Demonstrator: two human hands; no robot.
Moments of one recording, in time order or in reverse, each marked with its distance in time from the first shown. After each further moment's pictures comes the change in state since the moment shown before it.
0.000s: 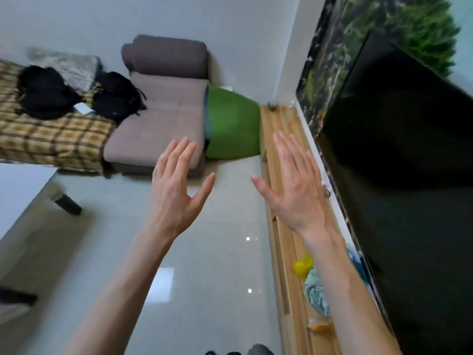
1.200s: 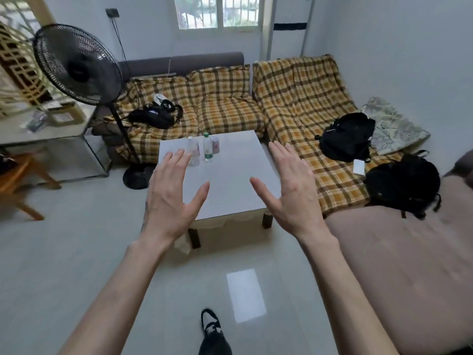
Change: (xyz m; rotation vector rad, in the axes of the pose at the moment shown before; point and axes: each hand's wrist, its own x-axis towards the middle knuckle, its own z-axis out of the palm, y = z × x) left_hand 0.043 -0.385 -0.261 0.869 0.499 -0.970; right_hand 0.367 -0.467 0.395 0.702 -0.418 -1.023
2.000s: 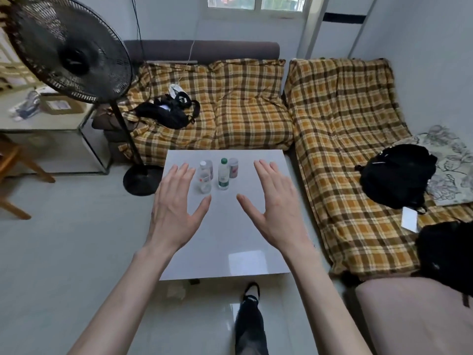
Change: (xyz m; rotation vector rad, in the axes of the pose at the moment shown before) left_hand 0.264 -0.205 0.190 0.044 -0.063 -0.176; right_hand 0.314 0.064 0.251 0.065 -0.219 -0.067
